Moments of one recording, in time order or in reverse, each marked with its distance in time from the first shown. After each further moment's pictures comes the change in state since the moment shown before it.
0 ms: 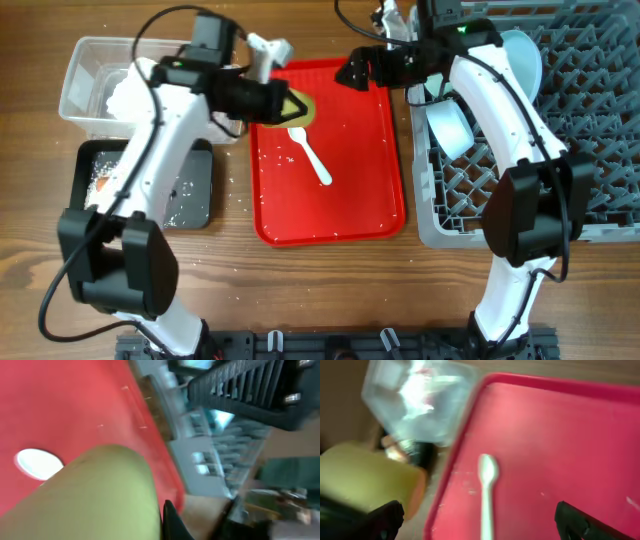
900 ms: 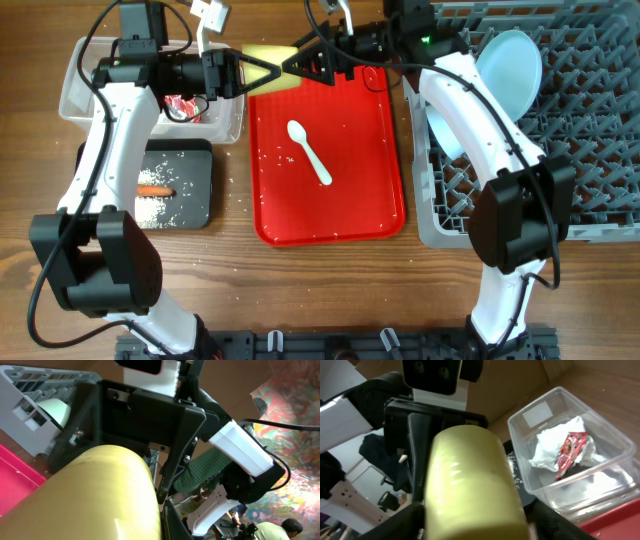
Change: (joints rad) left arm 0.189 0.000 0.000 0.209 0.698 0.060; right arm 0.130 -0.008 0.000 0.486 -0.524 0.101
